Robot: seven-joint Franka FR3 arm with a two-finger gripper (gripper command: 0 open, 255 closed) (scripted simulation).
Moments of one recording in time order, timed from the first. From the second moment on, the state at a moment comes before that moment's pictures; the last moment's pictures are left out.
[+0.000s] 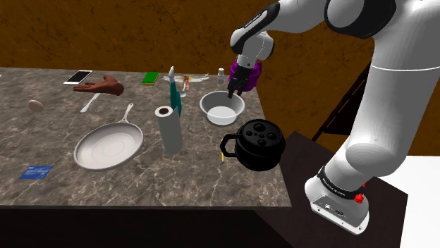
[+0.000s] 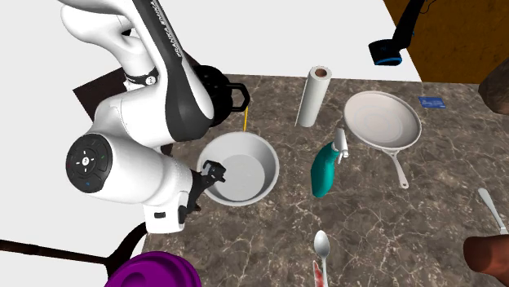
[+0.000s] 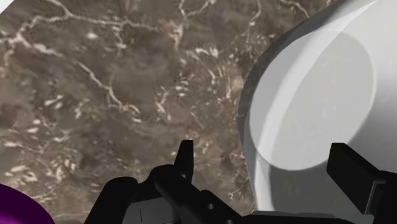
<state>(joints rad) -0.04 0.33 -0.25 -2.02 0.51 2.18 -0.69</state>
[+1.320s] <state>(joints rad) -0.03 0.34 -0.24 -2.03 0.52 2.20 -0.69</state>
